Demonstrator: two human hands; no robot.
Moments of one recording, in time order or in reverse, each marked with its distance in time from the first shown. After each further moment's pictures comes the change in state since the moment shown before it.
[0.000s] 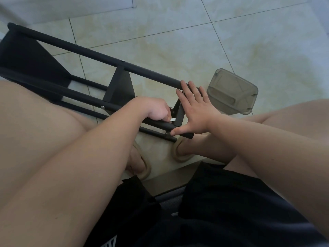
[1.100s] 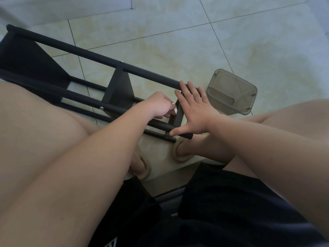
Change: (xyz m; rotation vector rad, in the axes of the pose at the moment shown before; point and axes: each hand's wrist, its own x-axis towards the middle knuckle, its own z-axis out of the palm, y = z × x) left_hand 0.015 0.003 0.014 -0.671 0.284 -0.079; right_hand -0.001 -0.002 -0.003 0.016 -0.006 0.001
